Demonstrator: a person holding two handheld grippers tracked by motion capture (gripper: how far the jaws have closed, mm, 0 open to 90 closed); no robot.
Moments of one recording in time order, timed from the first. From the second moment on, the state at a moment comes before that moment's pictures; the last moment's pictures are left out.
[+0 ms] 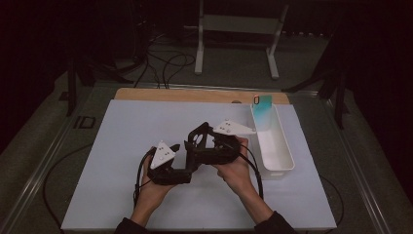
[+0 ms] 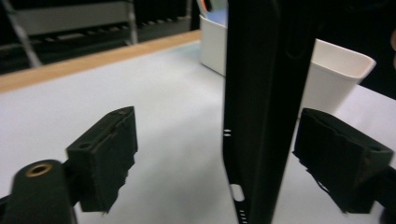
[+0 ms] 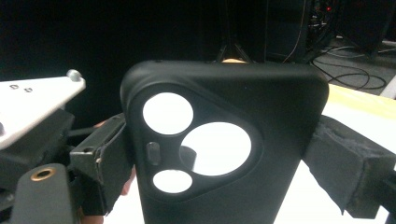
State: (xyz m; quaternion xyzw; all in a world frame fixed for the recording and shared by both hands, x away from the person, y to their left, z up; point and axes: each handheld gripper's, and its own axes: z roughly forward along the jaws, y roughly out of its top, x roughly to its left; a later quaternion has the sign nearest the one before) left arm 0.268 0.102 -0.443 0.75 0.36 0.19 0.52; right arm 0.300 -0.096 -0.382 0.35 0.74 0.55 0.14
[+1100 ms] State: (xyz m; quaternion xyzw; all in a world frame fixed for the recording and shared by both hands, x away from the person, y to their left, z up) left arm 0.256 0.183 -0.461 0.72 0.40 0.27 0.49; right arm 0.303 -0.119 -0.384 0.37 0.73 0.54 0.16
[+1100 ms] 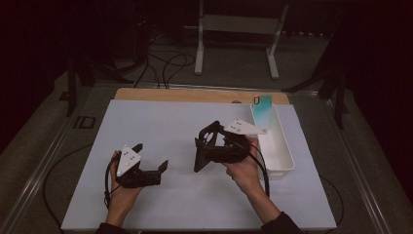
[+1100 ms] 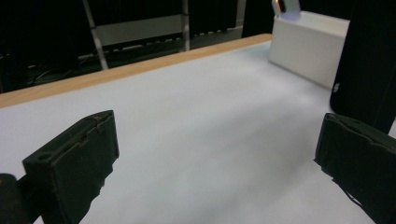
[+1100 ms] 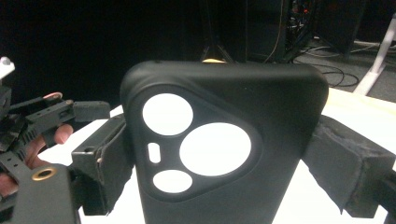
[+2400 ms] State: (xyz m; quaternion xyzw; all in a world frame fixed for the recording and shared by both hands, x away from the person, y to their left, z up) left arm 0.240 0.223 -0.494 0.74 0.41 0.28 0.46; right arm 0.323 -0.127 -0.362 0.38 0.72 0.55 0.18
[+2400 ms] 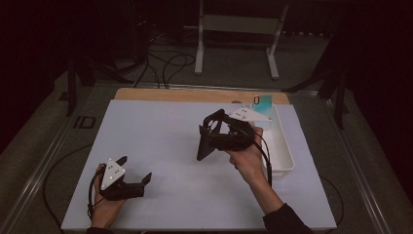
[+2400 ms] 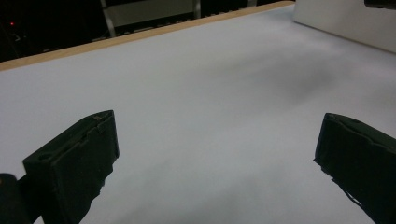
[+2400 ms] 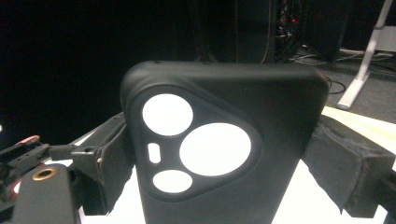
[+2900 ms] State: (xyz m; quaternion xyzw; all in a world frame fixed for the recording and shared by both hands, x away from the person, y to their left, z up) left arm 0.239 0.222 -0.495 0.74 0.41 0.28 0.46; right arm 0.342 -0.139 -0.359 0.41 0.72 0.54 0.19
